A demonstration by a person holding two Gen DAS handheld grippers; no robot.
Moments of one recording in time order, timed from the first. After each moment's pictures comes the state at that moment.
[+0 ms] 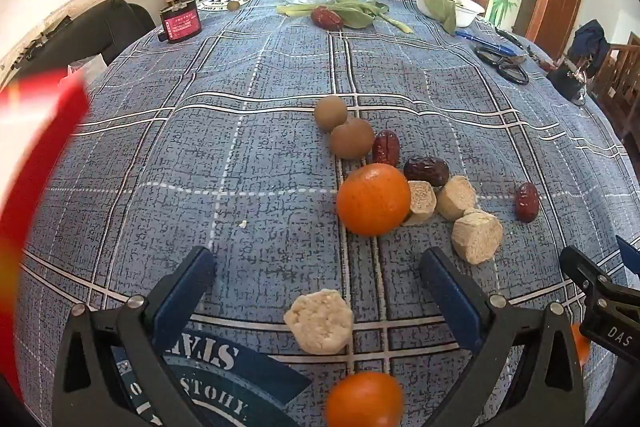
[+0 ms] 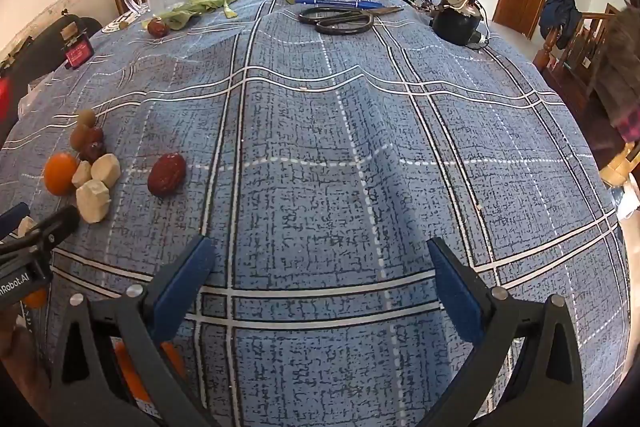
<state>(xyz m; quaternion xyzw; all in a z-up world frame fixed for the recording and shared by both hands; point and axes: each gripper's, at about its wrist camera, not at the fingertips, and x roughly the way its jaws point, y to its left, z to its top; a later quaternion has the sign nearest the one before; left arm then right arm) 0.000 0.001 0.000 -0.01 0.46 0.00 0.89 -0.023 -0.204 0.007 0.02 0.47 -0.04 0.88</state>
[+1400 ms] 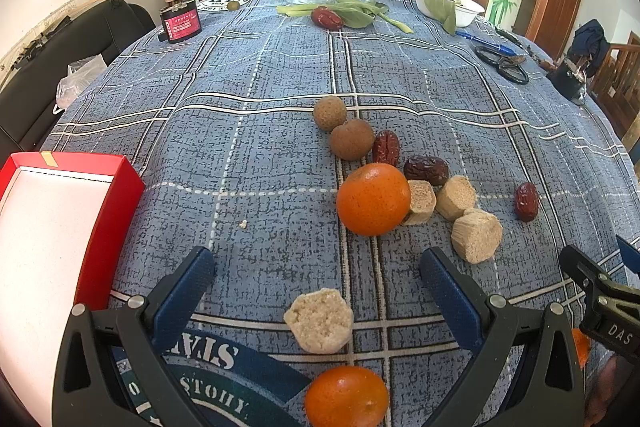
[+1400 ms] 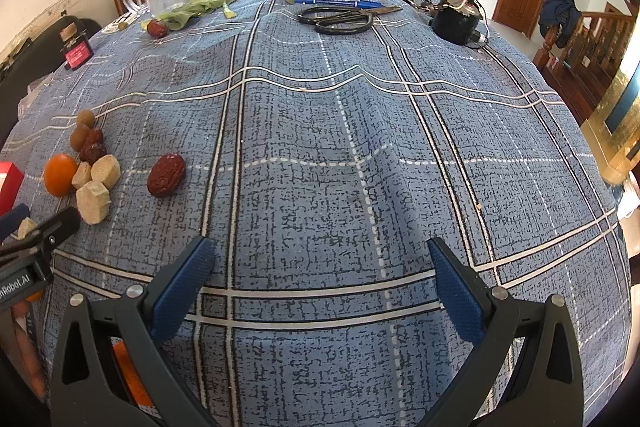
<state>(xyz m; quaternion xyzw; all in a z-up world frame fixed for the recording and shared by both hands) -0.002 0.001 0.001 0.00 0.46 0.00 0.89 -0.025 -0.207 0.007 0.02 0.47 -0.04 0.88</state>
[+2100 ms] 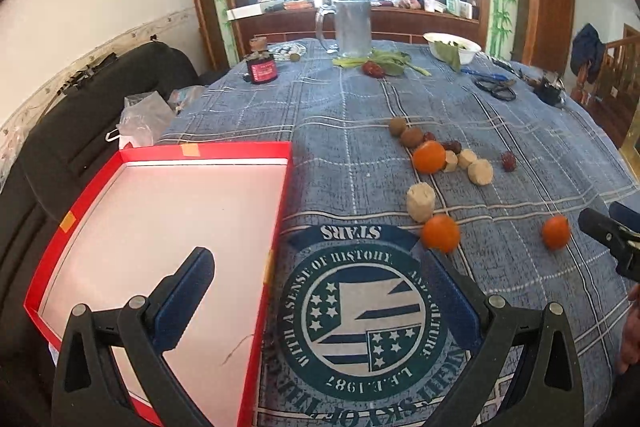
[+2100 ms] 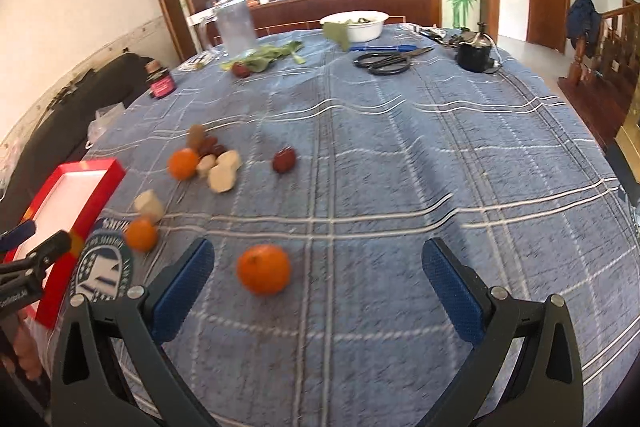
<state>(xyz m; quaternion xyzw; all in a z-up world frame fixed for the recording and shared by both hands) -0.120 0.066 0.057 0.04 0.38 0.03 0.92 -0.117 -0.185 0.044 0.06 0.39 0.06 0.92</state>
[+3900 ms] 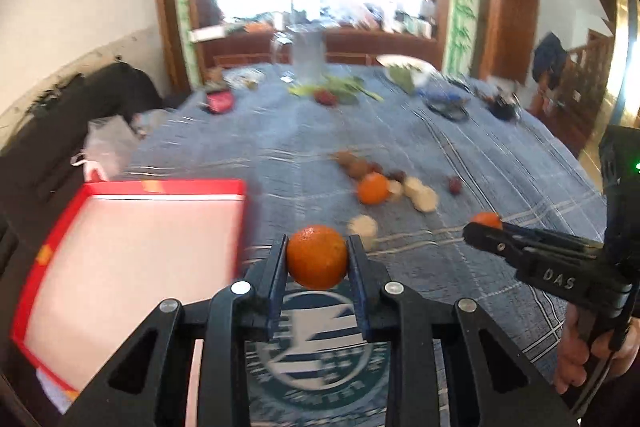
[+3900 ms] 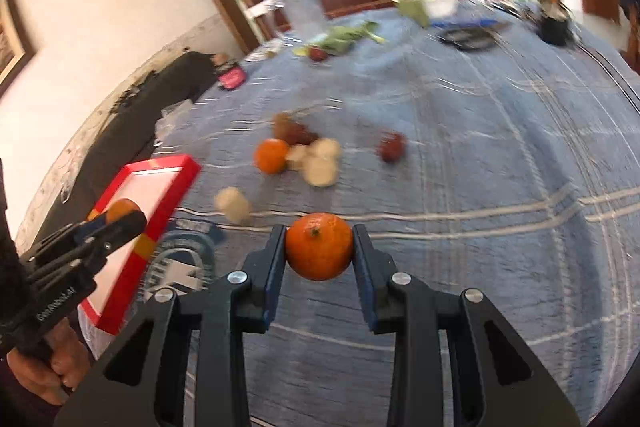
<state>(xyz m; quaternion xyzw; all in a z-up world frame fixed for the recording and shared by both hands) -0.129 0.057 0.089 0.03 0.34 -0.04 0.94 -0.094 -0.137 0.039 0.14 0.39 0.21 0.89</state>
